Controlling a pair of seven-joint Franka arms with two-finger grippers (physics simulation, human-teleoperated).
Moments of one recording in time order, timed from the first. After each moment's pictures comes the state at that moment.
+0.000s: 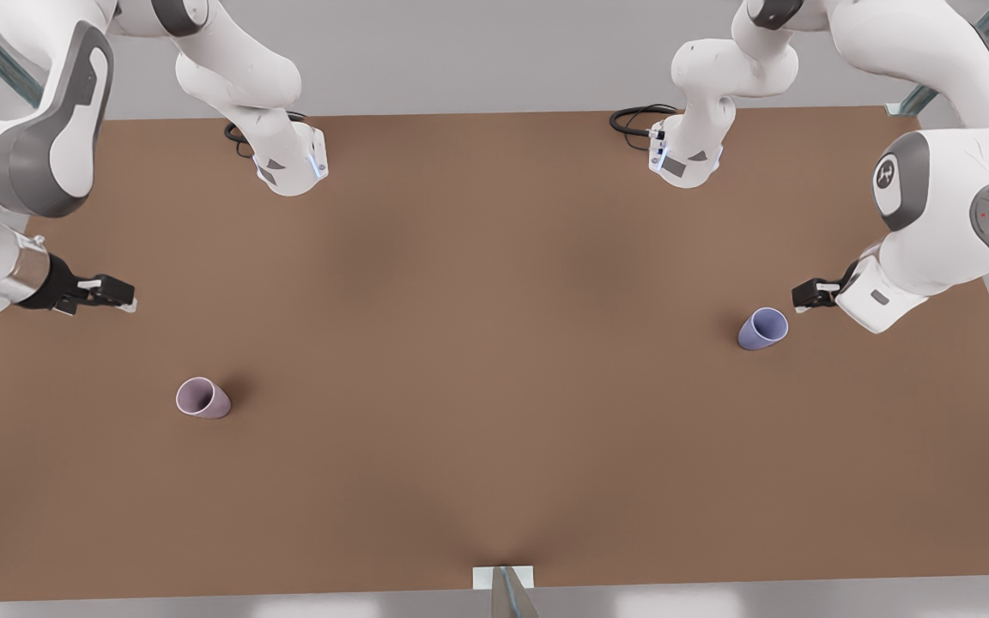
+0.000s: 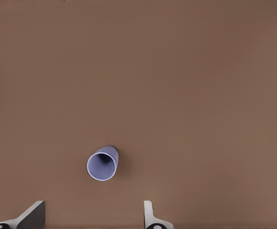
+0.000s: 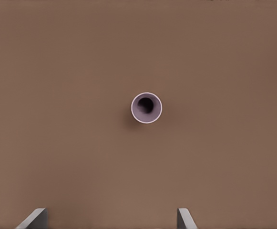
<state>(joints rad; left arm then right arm) -0.09 0.22 0.07 -1.39 0.04 1.48 0.02 -0.17 0.19 0.08 -1.36 -0.01 1.44 -0.11</state>
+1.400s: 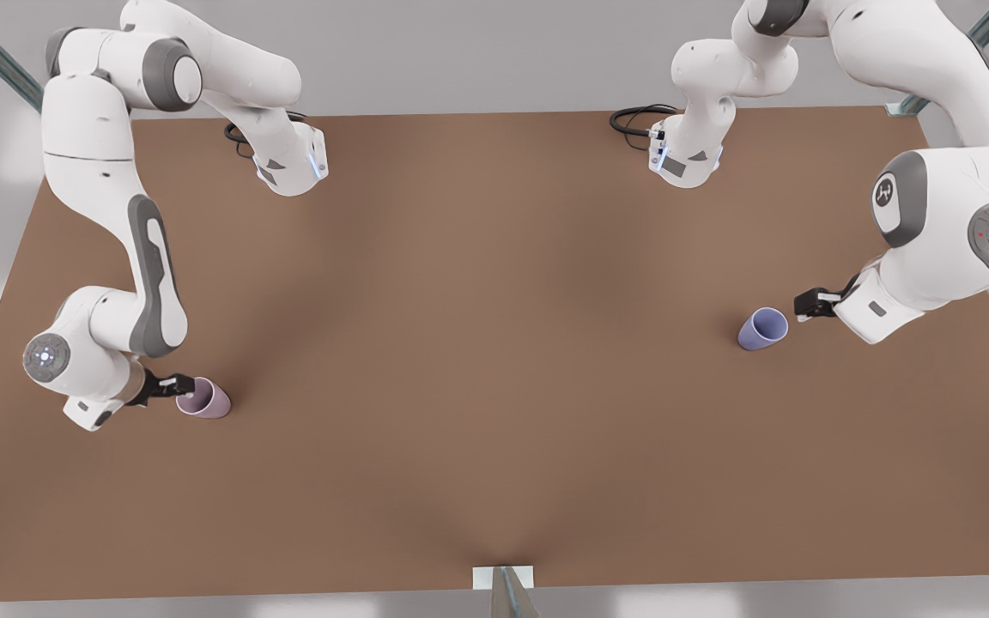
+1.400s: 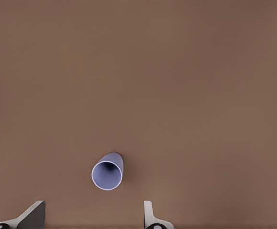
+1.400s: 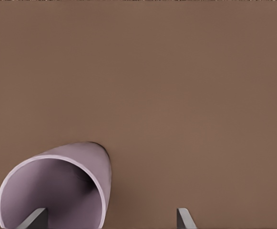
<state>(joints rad) -0.08 0.25 0.08 -1.41 0.04 1.53 0.11 -0.16 0.52 -0.04 -1.76 -0.01 2.24 -0.39</state>
